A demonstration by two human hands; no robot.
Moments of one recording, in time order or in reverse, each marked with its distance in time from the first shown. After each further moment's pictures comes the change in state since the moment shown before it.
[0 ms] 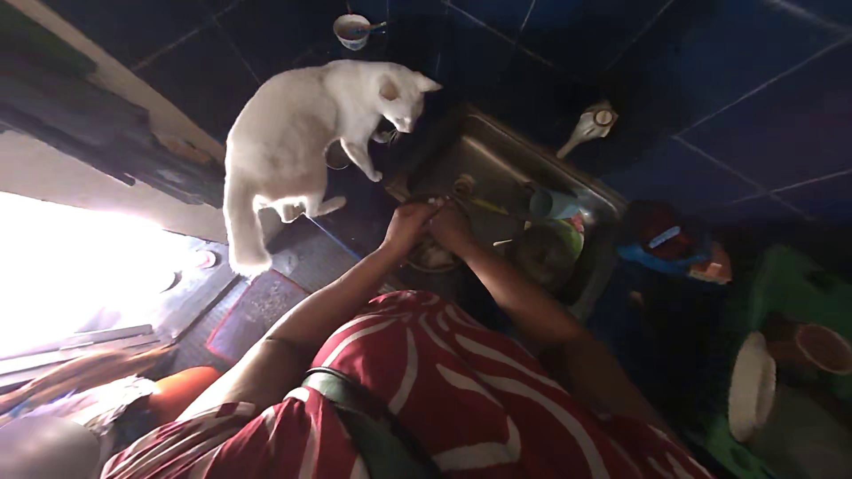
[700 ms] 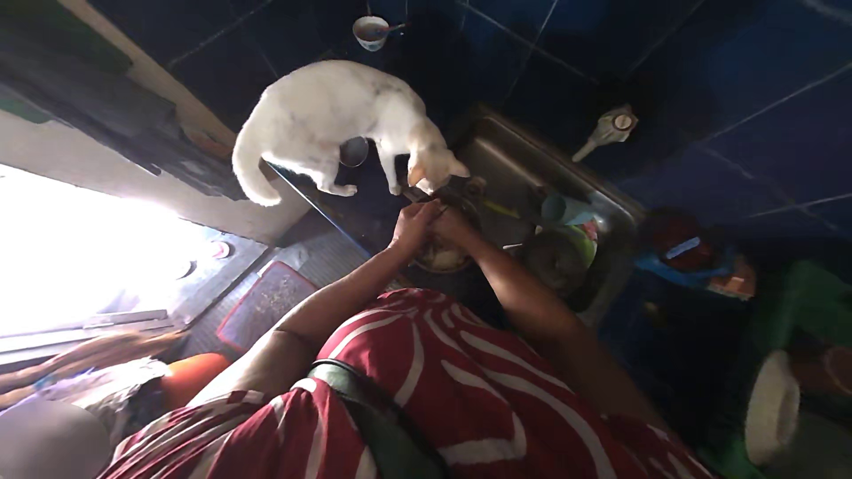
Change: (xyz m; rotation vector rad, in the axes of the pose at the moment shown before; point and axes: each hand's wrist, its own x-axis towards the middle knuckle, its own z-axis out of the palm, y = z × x) left_hand 0.001 -0.007 -0.001 0.002 0.111 0.020; right_hand 0.031 0.016 0.022 0.404 -0.065 0.054
